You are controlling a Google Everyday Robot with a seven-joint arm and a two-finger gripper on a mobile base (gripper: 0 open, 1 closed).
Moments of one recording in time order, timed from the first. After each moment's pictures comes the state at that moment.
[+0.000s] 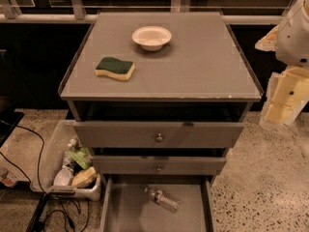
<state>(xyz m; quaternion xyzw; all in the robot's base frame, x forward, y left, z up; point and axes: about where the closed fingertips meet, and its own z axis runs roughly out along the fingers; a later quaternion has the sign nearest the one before) 0.438 -0.217 0.976 -0.60 0.78 -0.03 0.16</state>
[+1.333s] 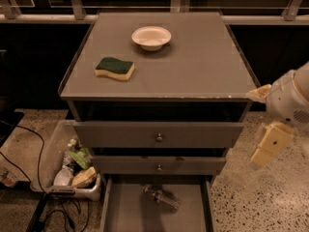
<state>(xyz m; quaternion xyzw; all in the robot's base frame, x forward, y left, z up) 0.425 -0.222 0.867 -0.57 0.79 0.07 0.19</state>
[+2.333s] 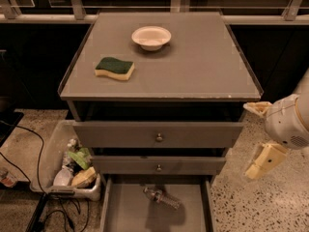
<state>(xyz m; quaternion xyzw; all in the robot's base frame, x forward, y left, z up) 0.420 -0.224 0.828 -0.57 0.78 0.08 0.26</state>
